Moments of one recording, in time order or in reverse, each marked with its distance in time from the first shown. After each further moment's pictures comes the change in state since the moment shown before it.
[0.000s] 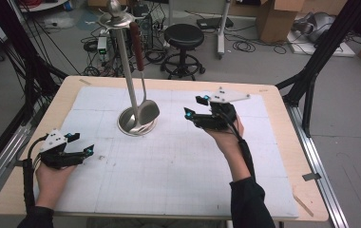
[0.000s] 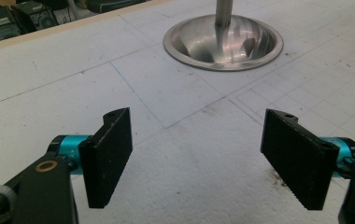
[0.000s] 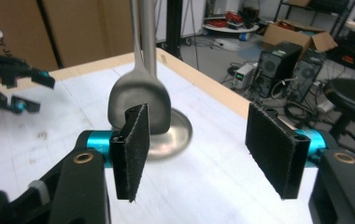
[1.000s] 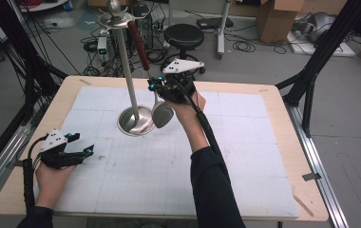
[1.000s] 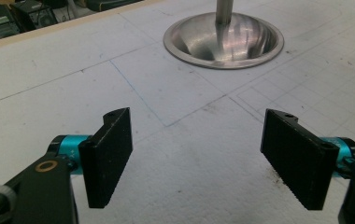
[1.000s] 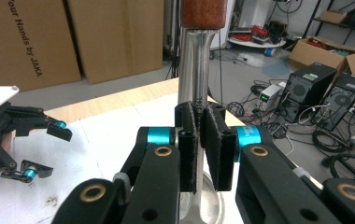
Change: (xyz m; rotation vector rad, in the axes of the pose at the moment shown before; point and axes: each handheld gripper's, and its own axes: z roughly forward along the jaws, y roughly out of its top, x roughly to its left) left arm 0.000 0.000 0.001 0.007 -0.003 0.006; right arm 0.031 0.083 0.094 -0.021 0.101 -0.053
